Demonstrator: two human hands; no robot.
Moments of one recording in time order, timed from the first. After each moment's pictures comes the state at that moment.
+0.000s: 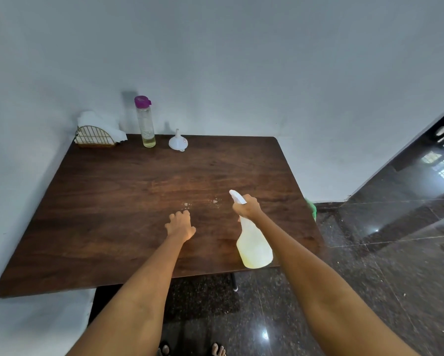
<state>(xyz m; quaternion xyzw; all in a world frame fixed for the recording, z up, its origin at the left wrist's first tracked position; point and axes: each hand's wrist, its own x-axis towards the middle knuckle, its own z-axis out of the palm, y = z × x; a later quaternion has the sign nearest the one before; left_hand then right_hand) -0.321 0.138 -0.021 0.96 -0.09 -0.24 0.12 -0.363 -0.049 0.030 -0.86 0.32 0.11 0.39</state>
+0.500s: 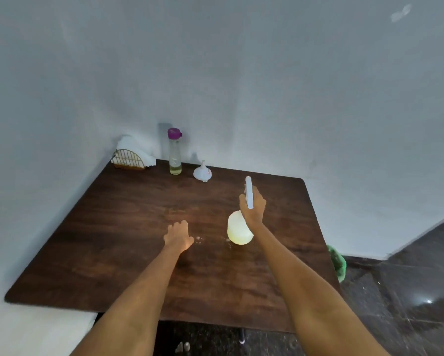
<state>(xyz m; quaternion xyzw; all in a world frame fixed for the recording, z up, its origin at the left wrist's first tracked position) -0.267 0.145 0.010 0.97 0.00 -0.19 0.16 -0.263 -0.050 0.050 -0.82 0.16 -0.23 0.50</state>
